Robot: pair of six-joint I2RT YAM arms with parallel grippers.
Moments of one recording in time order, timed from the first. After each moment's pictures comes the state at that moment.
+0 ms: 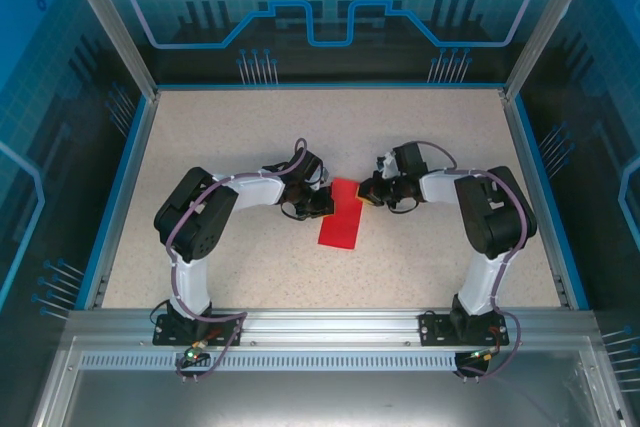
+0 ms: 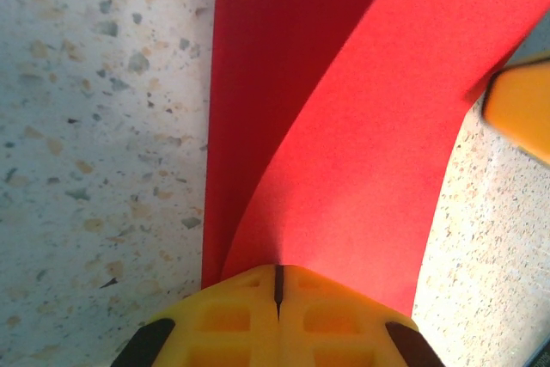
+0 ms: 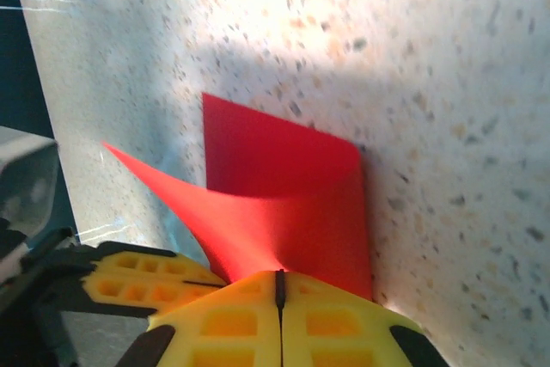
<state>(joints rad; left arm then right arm) -0.55 1.95 1.12 -0.29 0.43 -0.69 0.29 1.86 0.92 -0.03 -0.67 0.71</state>
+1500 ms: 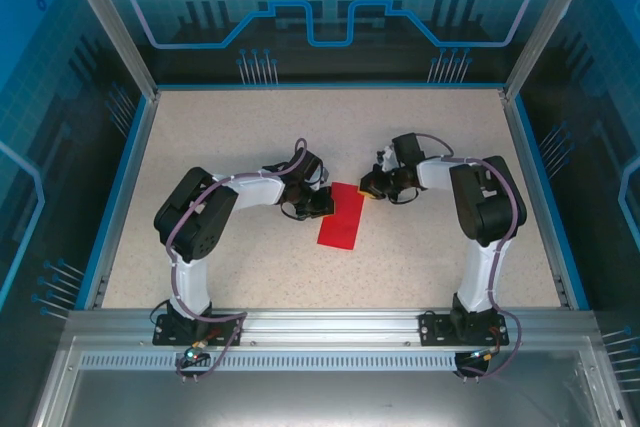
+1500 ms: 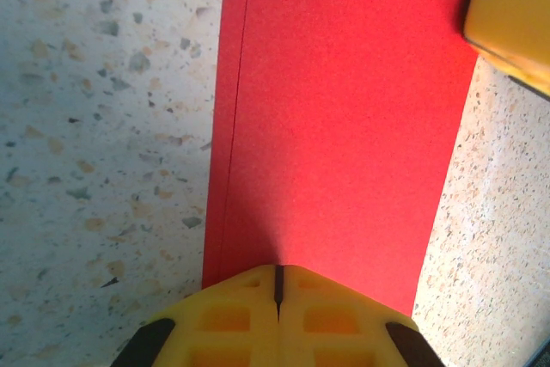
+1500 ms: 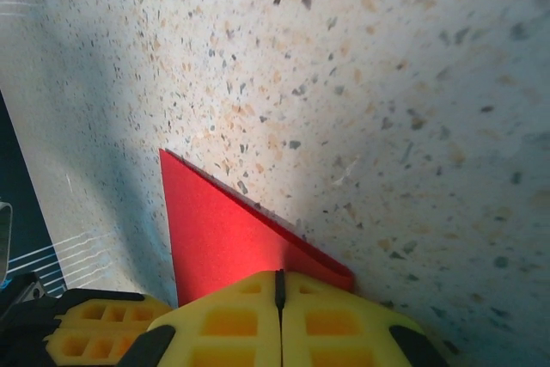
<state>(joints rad) -0.55 1.95 1.12 -0.29 0.43 -0.69 0.25 1.97 1.08 -0.19 -0.66 0.63</state>
